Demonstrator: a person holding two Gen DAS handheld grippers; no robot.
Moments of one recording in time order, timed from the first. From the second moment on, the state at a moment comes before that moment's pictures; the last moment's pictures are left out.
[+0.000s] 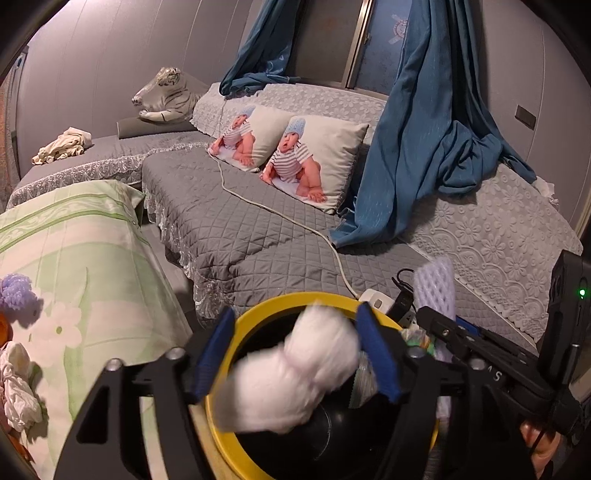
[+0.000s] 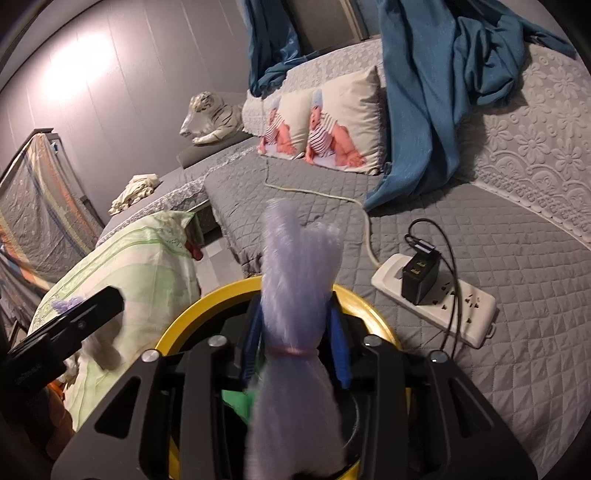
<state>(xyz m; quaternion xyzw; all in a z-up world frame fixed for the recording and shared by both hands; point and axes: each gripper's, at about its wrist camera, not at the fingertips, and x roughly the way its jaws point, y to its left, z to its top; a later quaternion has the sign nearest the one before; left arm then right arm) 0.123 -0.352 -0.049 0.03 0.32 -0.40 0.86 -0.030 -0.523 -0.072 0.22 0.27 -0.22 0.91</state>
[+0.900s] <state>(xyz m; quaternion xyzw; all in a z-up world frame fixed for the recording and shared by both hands) 0.146 -0.220 0.027 -0.03 0.23 -0.28 0.93 -0.045 -0.481 -0.005 0.19 0.16 -0.21 0.95</state>
